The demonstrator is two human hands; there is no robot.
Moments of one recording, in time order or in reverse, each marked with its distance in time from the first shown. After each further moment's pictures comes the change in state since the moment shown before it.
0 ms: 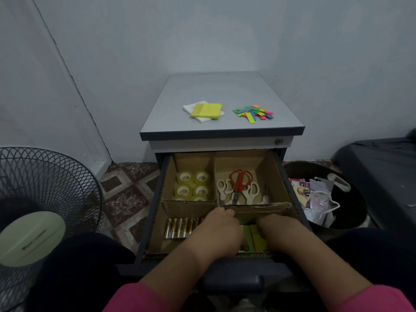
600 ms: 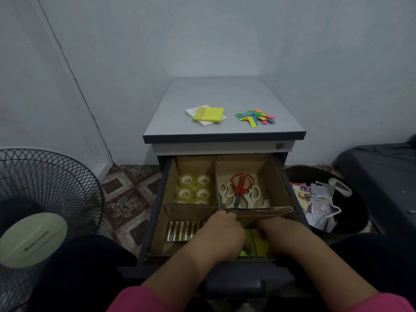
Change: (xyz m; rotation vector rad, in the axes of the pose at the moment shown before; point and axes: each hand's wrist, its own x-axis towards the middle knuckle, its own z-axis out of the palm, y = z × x) left_hand -0.001 0.000 -0.002 -0.014 0.031 0.022; right_hand -0.013 -0.001 -0.007 0.033 0.031 -0.031
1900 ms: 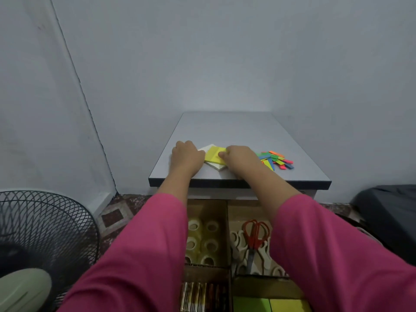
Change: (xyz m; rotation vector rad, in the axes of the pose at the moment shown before) left_hand 0.072 -0.237 -0.080 -0.750 0.676 -0.941; right_hand 0.129 -0.055 -0.212 0.314 0.608 0.036
